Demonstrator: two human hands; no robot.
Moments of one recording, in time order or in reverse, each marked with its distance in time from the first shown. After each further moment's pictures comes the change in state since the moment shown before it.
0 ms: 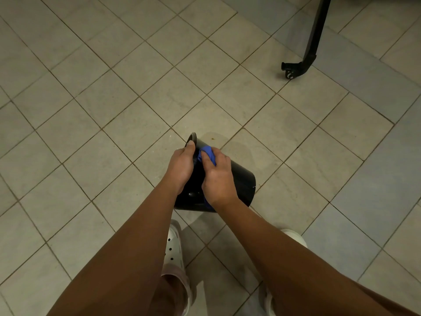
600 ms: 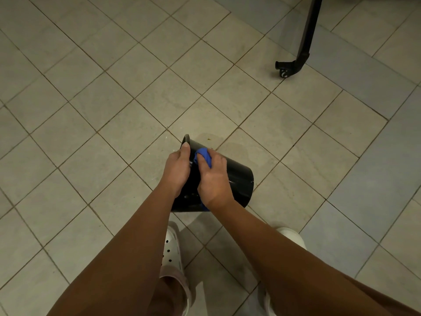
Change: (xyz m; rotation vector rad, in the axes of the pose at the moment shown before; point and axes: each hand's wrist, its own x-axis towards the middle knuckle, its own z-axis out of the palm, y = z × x) left_hand -0.003 -0.004 0.003 0.014 0.032 0.037; right_hand -0.004 0.000 0.001 0.071 0.009 0.000
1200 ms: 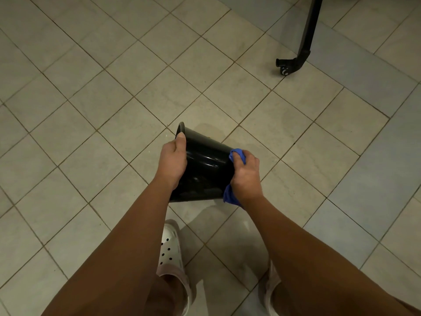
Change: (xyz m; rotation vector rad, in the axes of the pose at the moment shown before) left_hand -0.001 0.011 -0.008 0.027 0.021 0.061; right_hand -0.002 0.061 -0.032 -0.199 0.105 0.154
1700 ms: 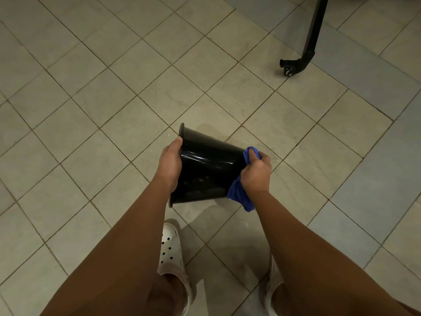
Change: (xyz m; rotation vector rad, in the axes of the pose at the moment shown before) left_hand 0.001 -0.012 -0.006 -0.255 -0.018 -0.232; right_hand 0.013 0.003 -0.011 0.167 -0.050 0.396
